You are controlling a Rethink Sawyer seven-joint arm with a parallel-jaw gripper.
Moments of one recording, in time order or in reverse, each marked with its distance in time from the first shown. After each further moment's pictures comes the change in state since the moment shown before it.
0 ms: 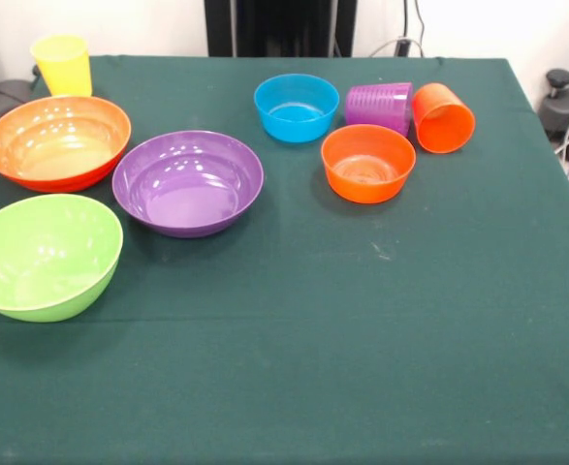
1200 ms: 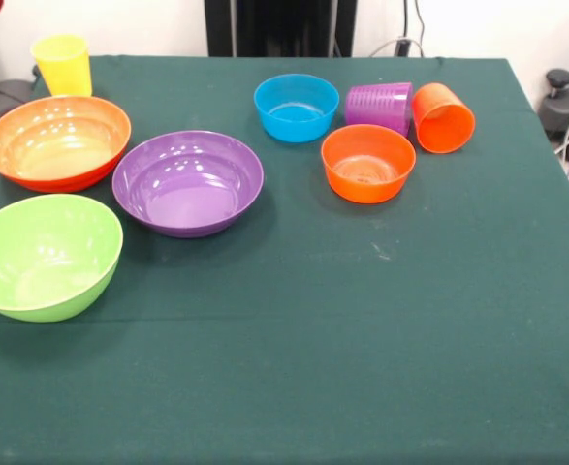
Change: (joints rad) arm 0.163 -0.057 0.006 0.094 0.000 0.013 0.000
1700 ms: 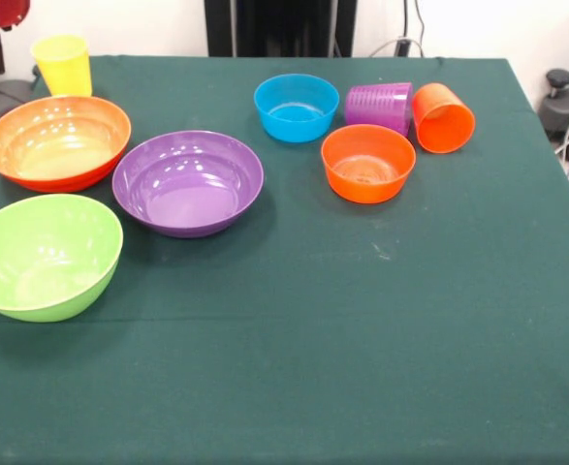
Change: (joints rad) arm 0.037 -0.008 0.011 0.007 0.000 0.000 0.000
